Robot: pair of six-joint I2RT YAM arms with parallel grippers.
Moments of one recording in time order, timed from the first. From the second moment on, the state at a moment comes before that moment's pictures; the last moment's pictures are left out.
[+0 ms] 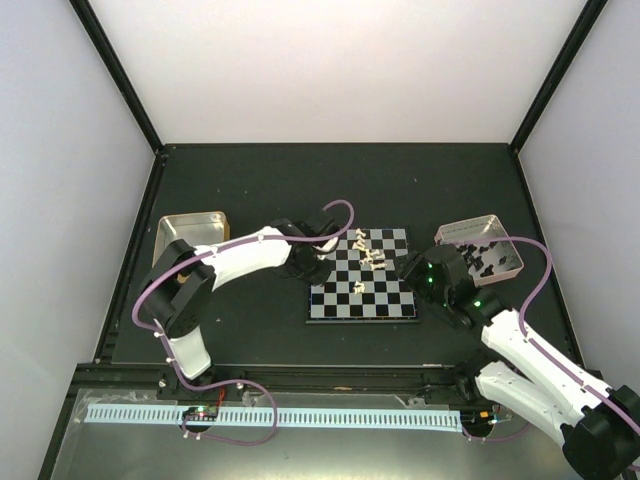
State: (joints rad) left arm -0.77 1.76 1.18 -0.74 0.07 -0.33; right arm 0.56 0.83 0.52 -0.37 0.05 1.13
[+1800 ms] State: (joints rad) left arm -0.69 1.99 1.46 -0.82 -0.08 -0.32; right arm 0.56 0.83 0.50 -0.38 0.04 1.13
